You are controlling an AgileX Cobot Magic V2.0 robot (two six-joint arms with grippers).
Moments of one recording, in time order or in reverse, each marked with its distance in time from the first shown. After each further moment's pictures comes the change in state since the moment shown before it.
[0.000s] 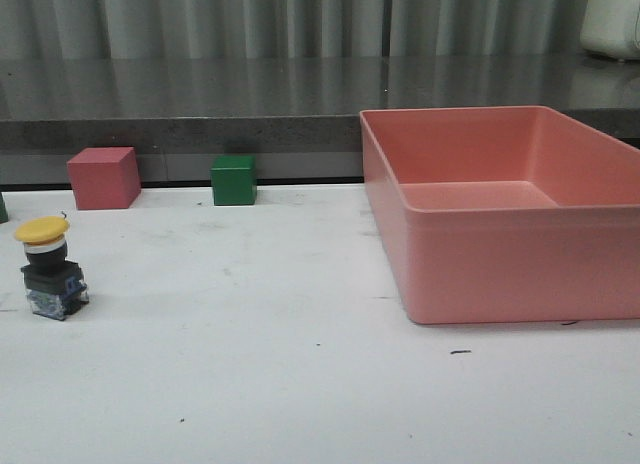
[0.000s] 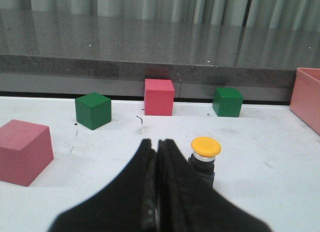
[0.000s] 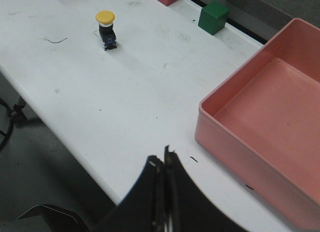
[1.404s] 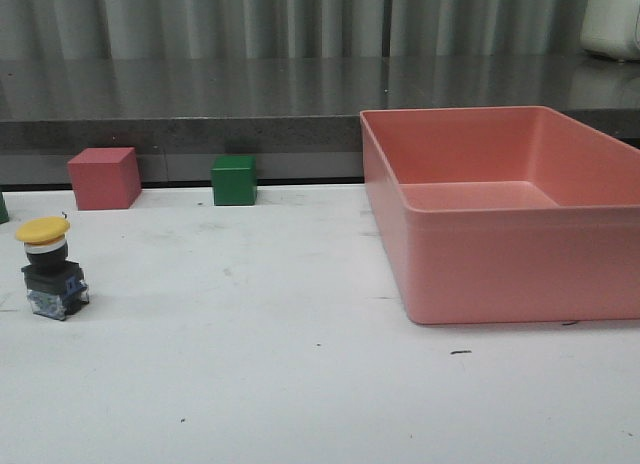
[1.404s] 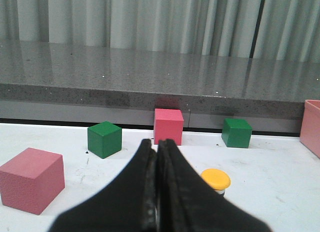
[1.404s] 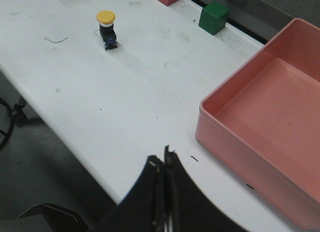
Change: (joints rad) left arm 0.034 -0.022 0.000 -0.003 -0.055 0.000; right arm 0.000 -0.004 0.007 0.000 0.000 0.000
